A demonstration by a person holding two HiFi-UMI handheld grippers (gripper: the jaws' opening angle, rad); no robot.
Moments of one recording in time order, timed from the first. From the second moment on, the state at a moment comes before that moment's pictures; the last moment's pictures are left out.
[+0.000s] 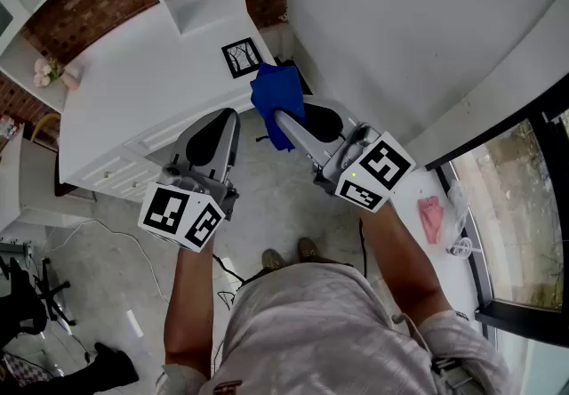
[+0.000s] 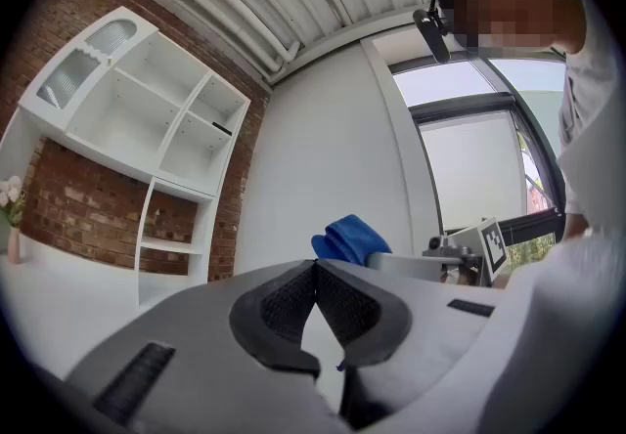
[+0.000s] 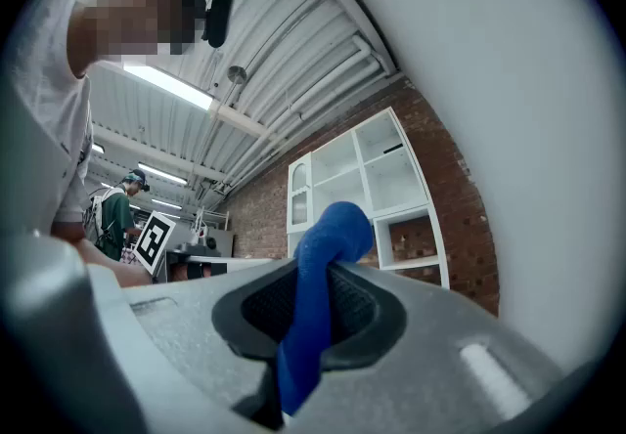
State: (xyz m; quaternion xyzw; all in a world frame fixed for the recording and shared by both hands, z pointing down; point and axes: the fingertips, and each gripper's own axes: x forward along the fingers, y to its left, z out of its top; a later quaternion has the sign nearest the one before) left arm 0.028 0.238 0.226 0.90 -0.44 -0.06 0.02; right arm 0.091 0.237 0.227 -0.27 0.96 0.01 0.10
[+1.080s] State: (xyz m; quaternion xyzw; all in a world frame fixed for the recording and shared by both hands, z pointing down) left arm 0.044 0.201 0.249 0.87 -0.50 -0.05 0.02; right arm 0.141 0.196 0.236 -0.24 0.97 0.00 0.10
